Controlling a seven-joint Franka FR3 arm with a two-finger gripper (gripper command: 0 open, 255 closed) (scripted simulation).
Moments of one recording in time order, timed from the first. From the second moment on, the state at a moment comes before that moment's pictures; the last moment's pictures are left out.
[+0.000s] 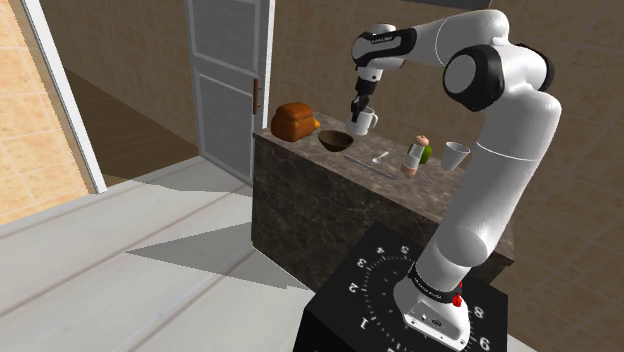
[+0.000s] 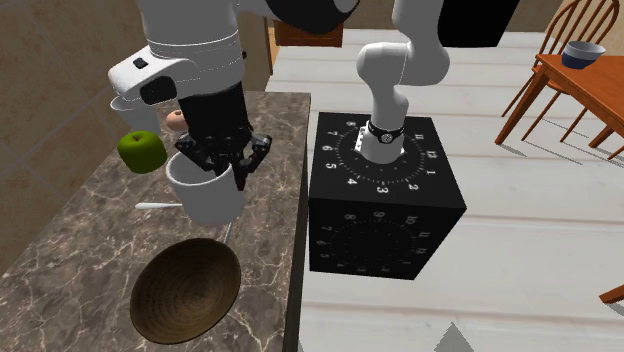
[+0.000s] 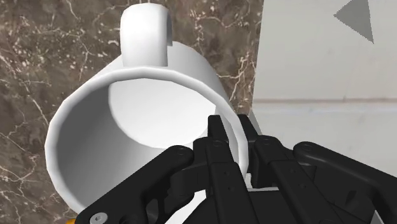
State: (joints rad) arm -0.08 0.12 -0.55 -1.74 0.09 1.89 -0.70
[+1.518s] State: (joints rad) arm -0.20 0.55 -0.51 -1.33 0.29 1.85 -0.76
